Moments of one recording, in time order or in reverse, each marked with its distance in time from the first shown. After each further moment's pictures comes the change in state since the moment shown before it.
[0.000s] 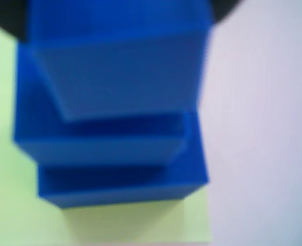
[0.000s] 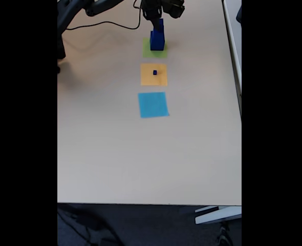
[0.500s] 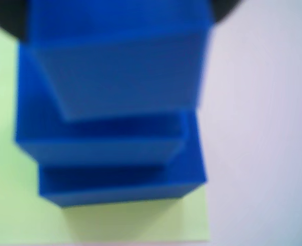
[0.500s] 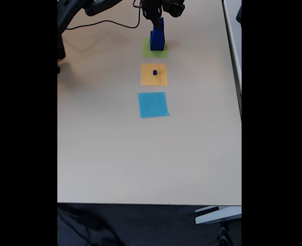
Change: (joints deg) arm 0.0 0.4 0.0 0.0 0.0
